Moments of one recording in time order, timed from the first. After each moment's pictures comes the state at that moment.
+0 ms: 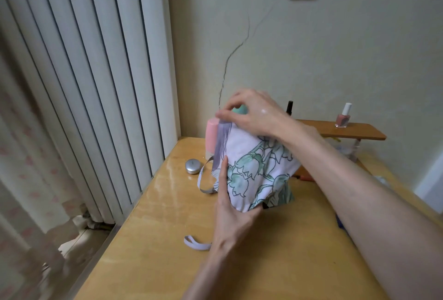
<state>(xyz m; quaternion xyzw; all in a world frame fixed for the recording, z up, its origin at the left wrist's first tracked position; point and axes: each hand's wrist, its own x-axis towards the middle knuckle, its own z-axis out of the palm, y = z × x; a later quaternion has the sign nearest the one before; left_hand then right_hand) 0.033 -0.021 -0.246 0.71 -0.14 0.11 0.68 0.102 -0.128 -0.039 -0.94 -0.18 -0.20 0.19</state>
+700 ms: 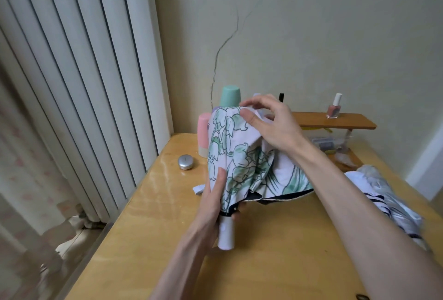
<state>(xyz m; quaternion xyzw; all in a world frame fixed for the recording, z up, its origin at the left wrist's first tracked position) 0.040 -0.005 -0.230 0.57 -0.05 -0.14 0.81 0.074 -0.174 -0.091 -0.83 -0.14 -0.24 0.49</state>
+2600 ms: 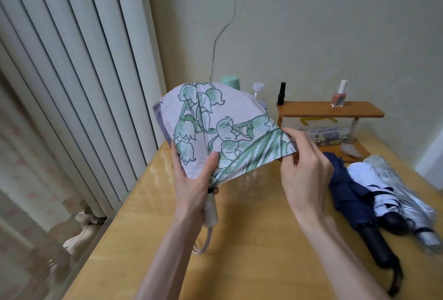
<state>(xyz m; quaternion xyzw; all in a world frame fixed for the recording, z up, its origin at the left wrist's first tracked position) 0.051 0.013 -0.209 0.58 -0.02 0.08 0.81 0.020 -0.183 -0.193 -0.79 0.02 -0.56 0.25</state>
